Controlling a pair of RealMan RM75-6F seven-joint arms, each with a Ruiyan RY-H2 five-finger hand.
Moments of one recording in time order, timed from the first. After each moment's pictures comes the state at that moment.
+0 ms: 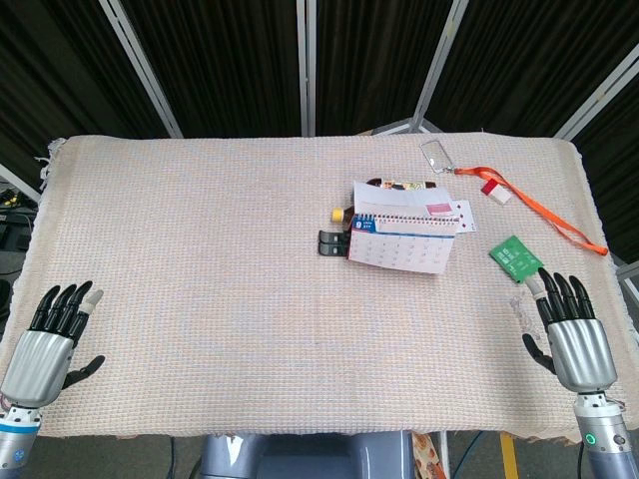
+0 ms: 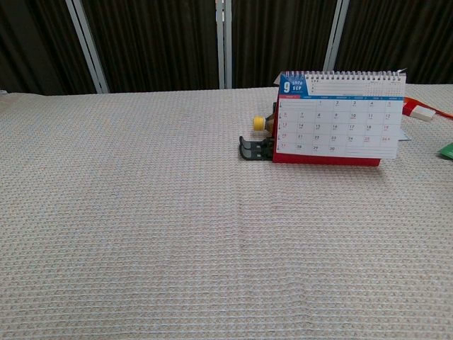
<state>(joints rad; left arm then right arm) -0.09 -1.26 0.02 -1.49 1.71 1.60 0.14 0.13 -1.26 0.07 -1.42 -1.61 1.57 -0.10</state>
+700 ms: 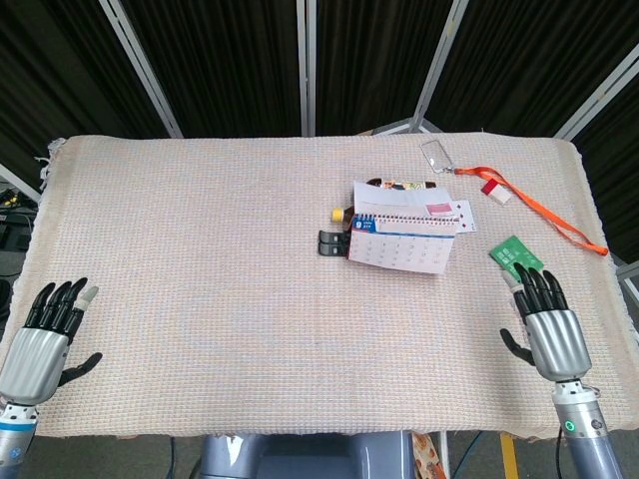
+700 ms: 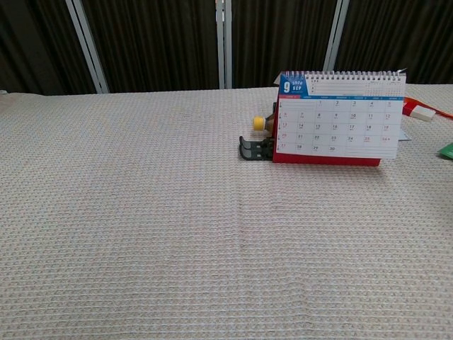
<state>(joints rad) -0.10 -1.24 0.01 -1.50 1.70 1.60 0.11 0.19 -1.29 0.09 -1.47 -1.58 1.48 -0.08</state>
